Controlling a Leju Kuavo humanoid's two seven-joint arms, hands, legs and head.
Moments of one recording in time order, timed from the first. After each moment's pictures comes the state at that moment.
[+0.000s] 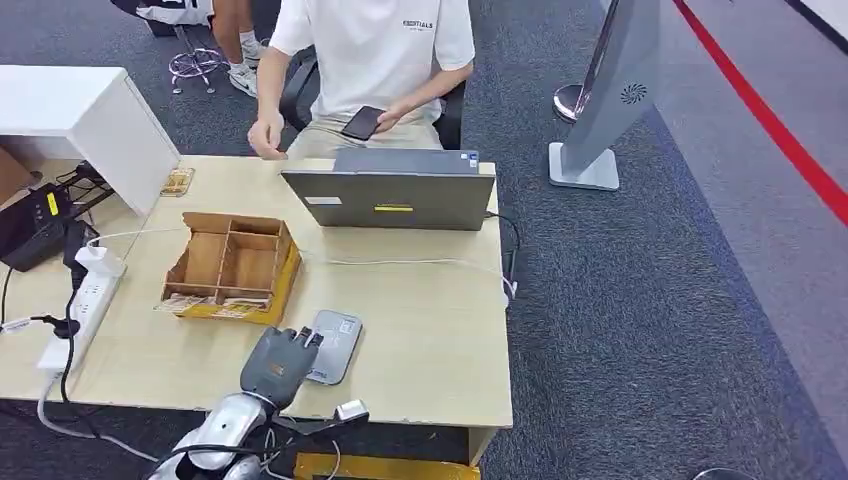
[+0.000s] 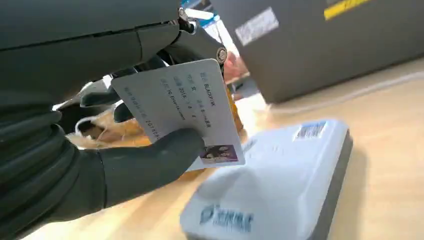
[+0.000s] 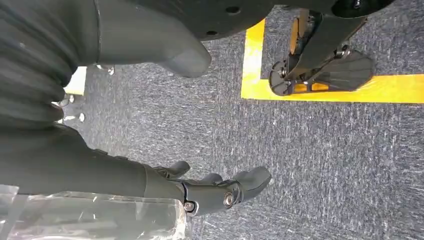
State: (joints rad) left arm -0.16 0.16 -0.63 -1.25 -1.25 0.08 0.03; right arm -0.10 0.02 1.56 -0.10 -1.48 -0.36 -0.24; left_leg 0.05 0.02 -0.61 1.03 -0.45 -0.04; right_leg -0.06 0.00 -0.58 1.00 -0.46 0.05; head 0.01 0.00
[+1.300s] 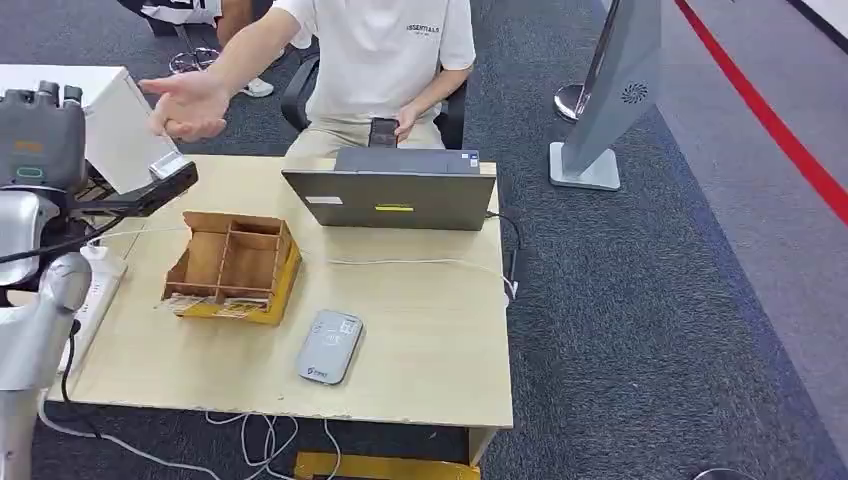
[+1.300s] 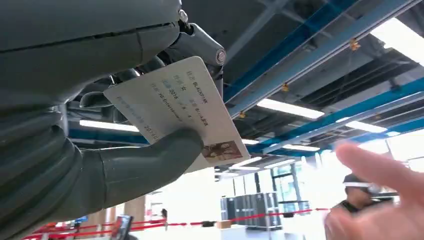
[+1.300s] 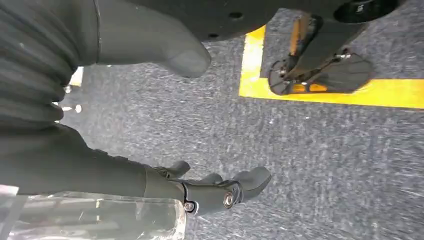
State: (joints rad) left arm -0.72 0.41 -0.32 -1.28 -1.26 0.08 0.13; right arm -0.09 0.02 1.56 -0.11 -1.44 -0.36 -0.25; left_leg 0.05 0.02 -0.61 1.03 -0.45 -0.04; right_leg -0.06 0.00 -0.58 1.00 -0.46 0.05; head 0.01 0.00
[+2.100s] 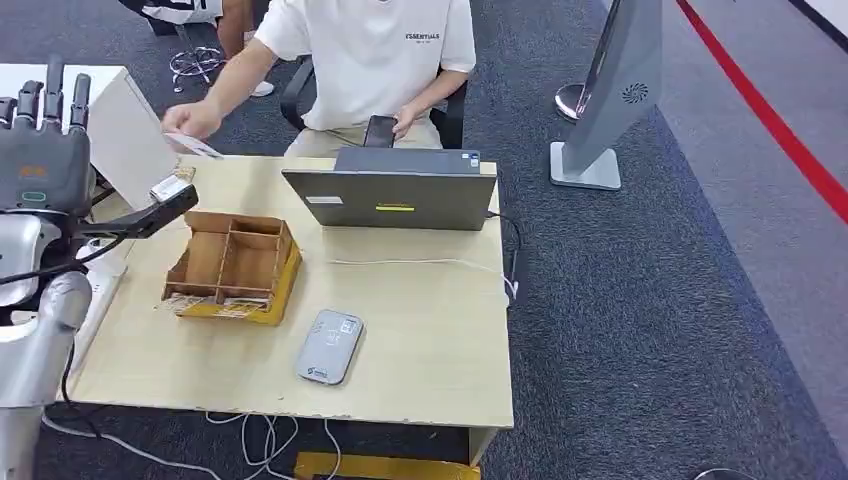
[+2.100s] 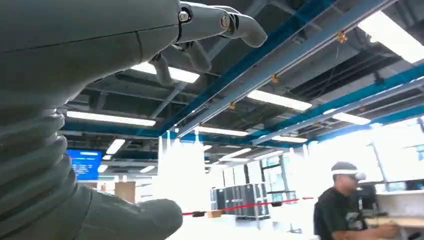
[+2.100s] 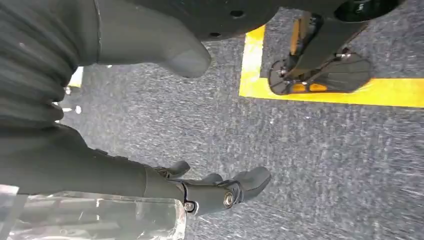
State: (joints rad) left arm -0.62 0.39 -0.28 -1.32 -1.22 0.11 0.07; right arm -0.09 0.02 1.56 -0.11 -1.45 -0.36 -0.25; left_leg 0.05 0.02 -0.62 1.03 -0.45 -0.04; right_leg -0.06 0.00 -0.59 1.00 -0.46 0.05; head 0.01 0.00
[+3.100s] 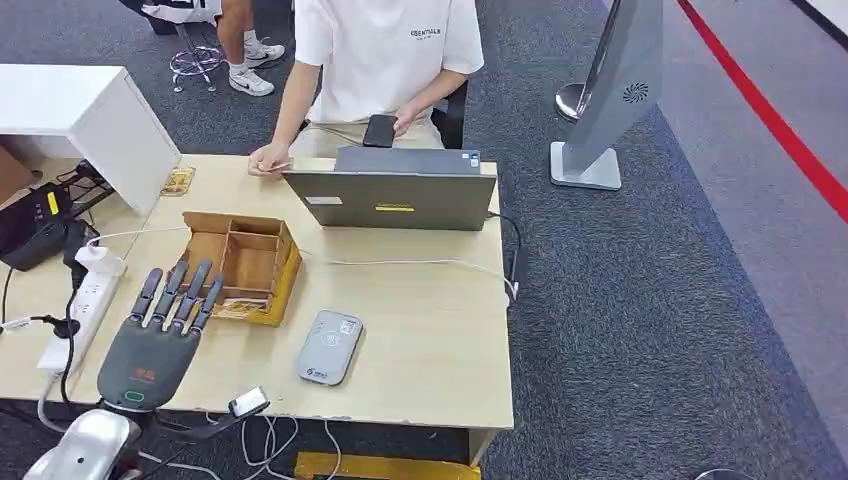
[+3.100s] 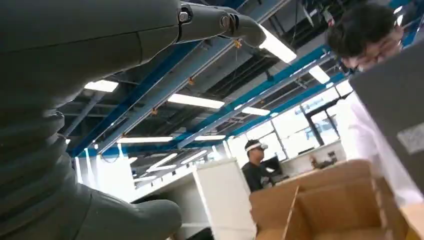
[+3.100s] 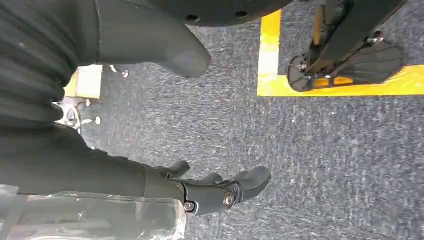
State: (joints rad) left arm 0.01 0.44 -0.37 -1.63 -1.38 0.26 0.01; right arm -0.07 0.03 1.55 -0.08 -1.50 -0.36 -0.22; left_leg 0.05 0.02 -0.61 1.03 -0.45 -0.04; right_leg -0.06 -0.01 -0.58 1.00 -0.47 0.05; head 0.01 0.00
